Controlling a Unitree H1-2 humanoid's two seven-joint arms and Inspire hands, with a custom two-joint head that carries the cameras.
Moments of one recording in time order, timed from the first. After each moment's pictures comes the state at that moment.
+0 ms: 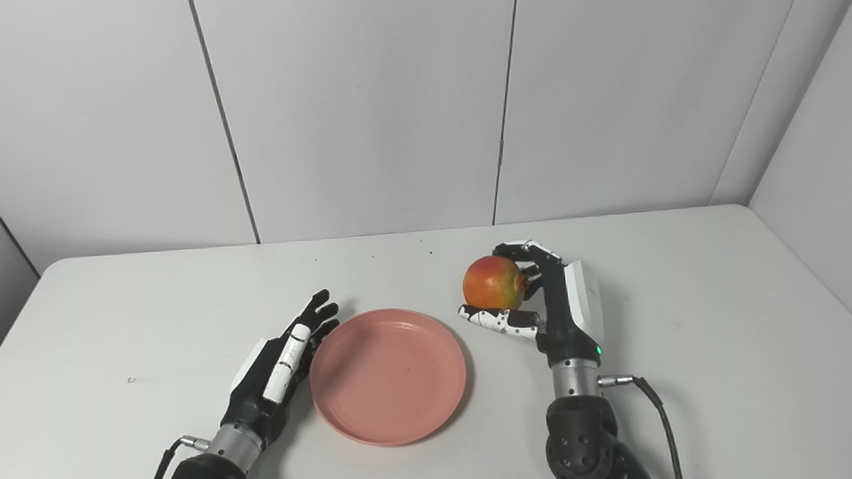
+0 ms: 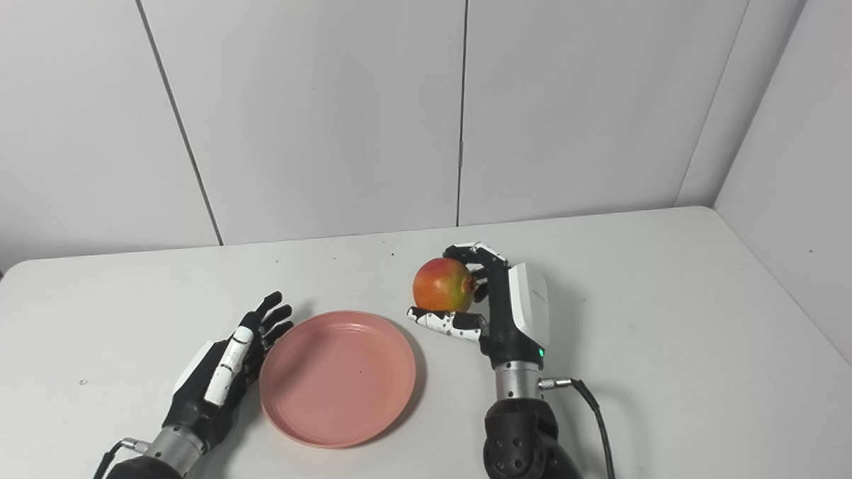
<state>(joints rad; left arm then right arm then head) -0.26 0.16 -0.10 0.05 -0.07 0.18 -0.25 -0.35 -0.01 0.16 0.16 -0.54 -0.02 -0.44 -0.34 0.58</state>
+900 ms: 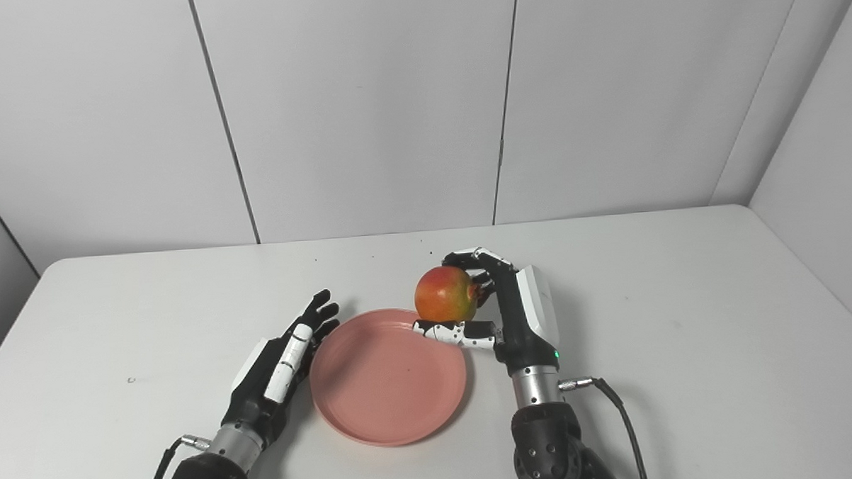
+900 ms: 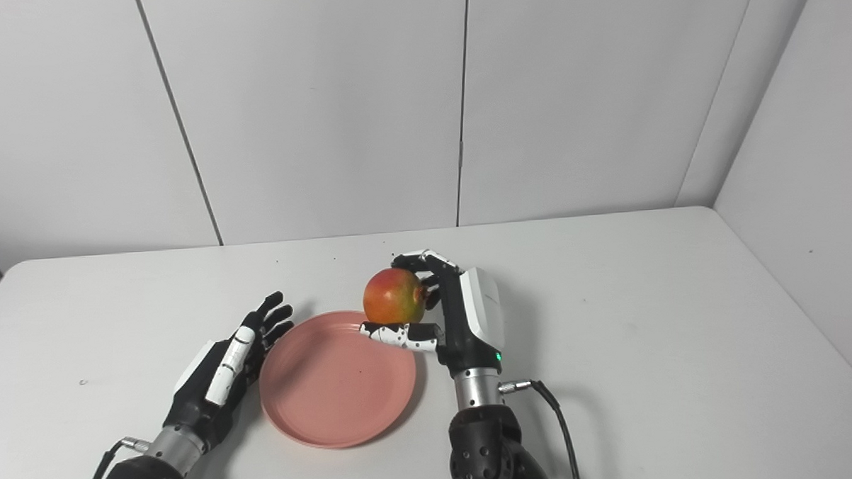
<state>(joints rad) -0.26 0.16 -0.10 0.04 -0.06 0.20 -0.25 -0.36 0.05 0.24 0.19 -0.54 -0.06 -0.40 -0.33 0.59</state>
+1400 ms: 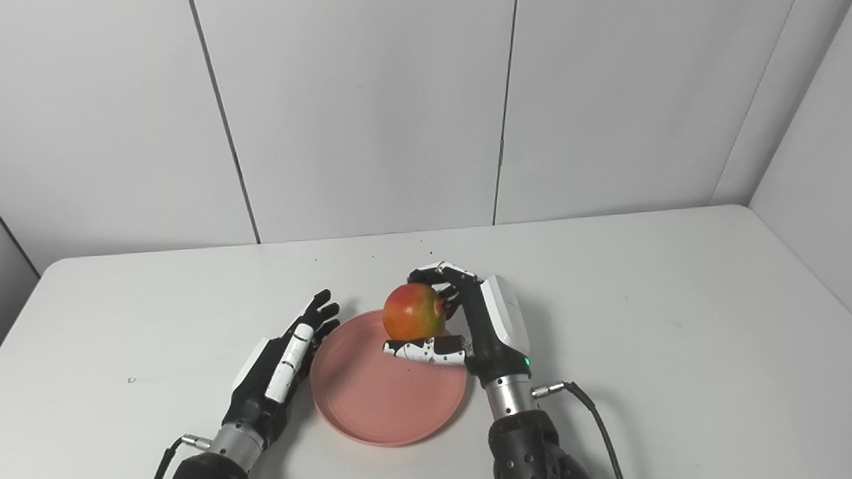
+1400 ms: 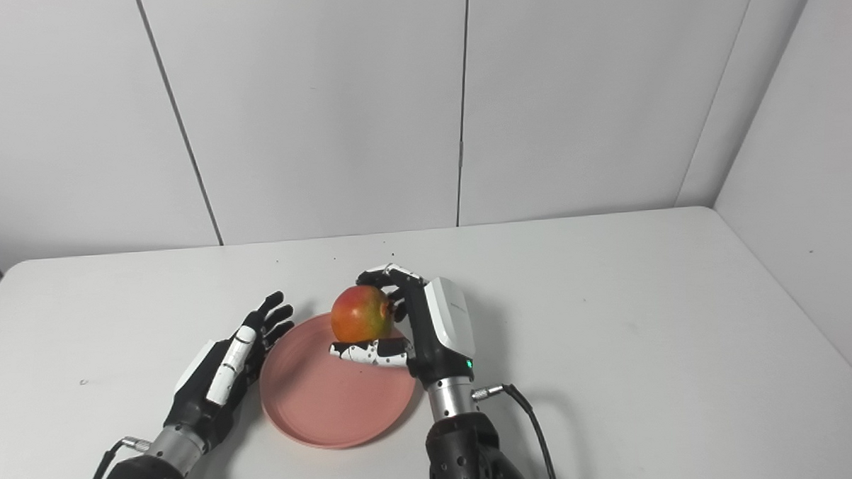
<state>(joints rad) -0.26 0.16 -0.10 0.03 -0.06 0.21 -0.25 -0.36 0.06 0.31 0.21 -0.57 -0.07 -0.37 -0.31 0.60</state>
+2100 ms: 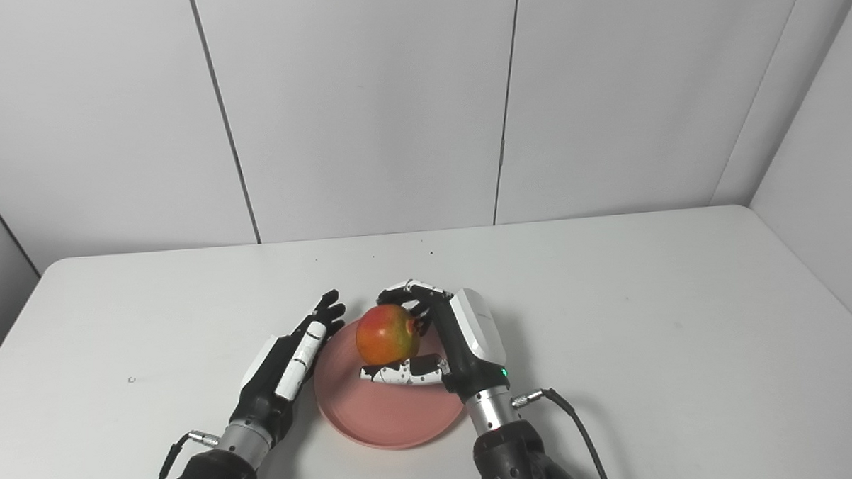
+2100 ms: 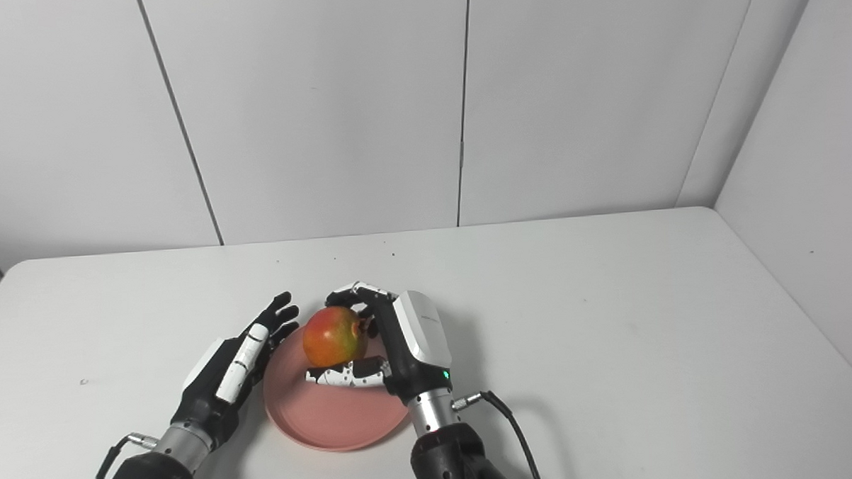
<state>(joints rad) -0.26 0.15 -0.13 -0.02 0.00 0.26 -0.23 -0.35 0.06 0.36 0.24 -0.59 -0.11 -0.32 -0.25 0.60</state>
